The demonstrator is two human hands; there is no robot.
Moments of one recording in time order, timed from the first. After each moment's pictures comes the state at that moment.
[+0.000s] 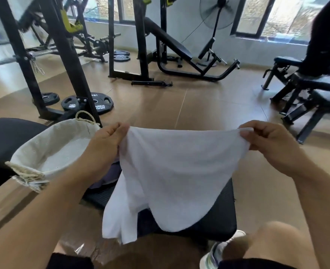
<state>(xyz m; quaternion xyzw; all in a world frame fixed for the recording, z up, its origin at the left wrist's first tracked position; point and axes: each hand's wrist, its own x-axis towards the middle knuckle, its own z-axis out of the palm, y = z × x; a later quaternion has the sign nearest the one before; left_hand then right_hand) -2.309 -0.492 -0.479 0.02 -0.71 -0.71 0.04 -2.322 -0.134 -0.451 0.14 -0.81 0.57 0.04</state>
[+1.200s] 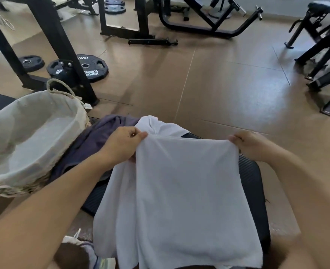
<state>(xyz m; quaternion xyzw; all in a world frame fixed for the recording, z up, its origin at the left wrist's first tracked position) -2.451 -0.499 -0.631 0.08 -0.86 -0.50 -0.08 -2.486 -0.134 -0.634 0.00 -0.97 0.17 -0.15</state>
